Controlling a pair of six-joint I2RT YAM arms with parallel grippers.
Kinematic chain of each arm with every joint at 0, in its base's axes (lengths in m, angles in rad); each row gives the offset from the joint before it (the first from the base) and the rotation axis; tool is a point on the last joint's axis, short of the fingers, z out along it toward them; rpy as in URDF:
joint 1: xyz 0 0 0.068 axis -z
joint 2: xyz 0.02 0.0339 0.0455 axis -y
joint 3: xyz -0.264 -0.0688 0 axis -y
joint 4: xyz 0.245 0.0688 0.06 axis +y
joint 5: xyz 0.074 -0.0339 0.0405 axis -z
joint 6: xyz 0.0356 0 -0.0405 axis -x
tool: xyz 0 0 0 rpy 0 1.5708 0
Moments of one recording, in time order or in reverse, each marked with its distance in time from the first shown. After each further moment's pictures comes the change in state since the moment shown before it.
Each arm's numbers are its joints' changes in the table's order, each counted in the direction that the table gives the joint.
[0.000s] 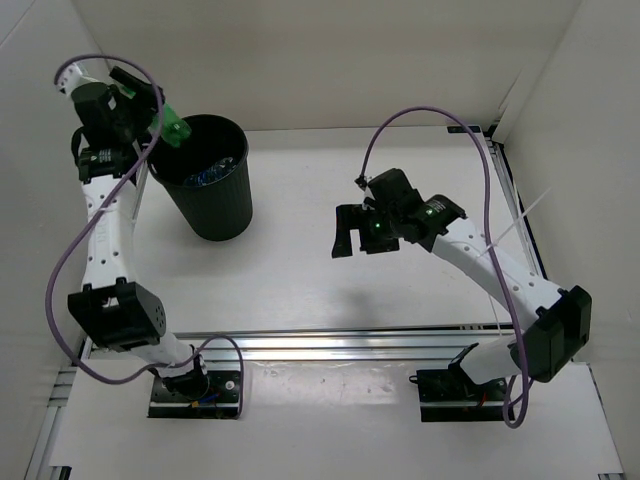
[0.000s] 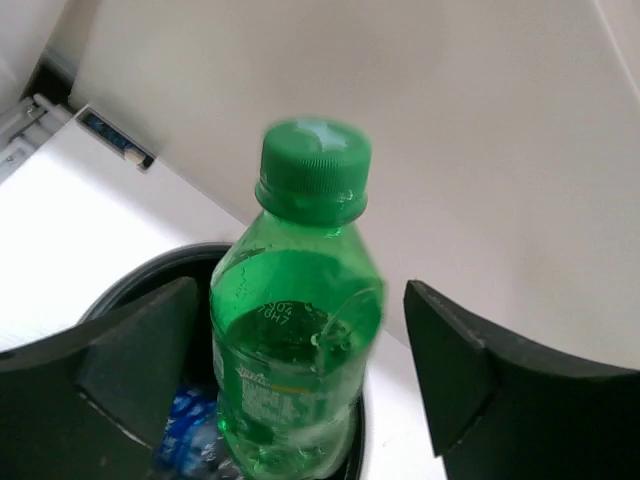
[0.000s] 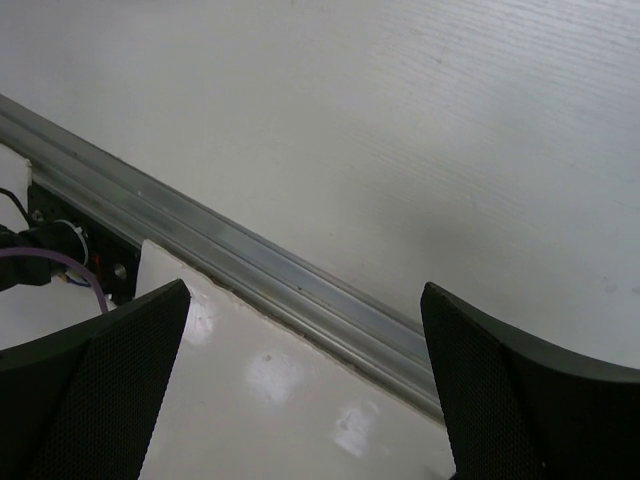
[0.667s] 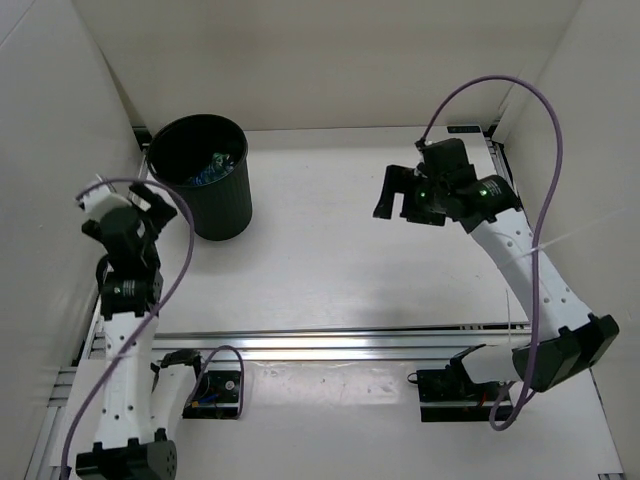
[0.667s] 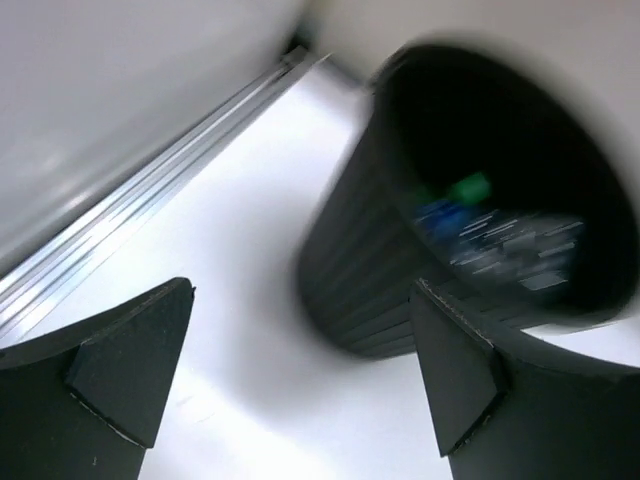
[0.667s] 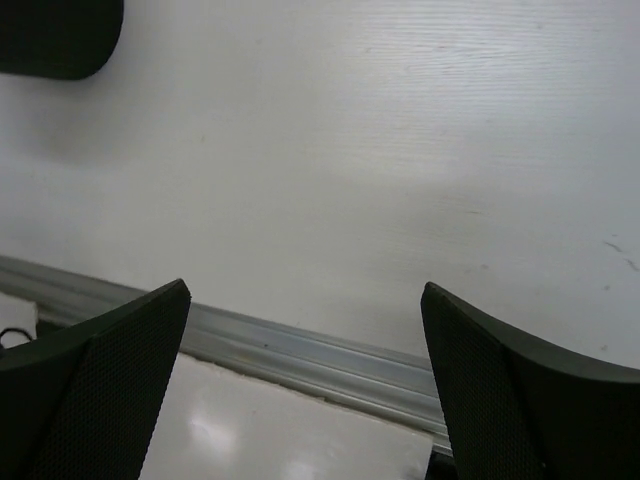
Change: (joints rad) left arm 0.109 0.746 -0.790 0.013 -0.356 -0.287; right arm 0.229 0.051 0.198 0.186 0.117 0.002
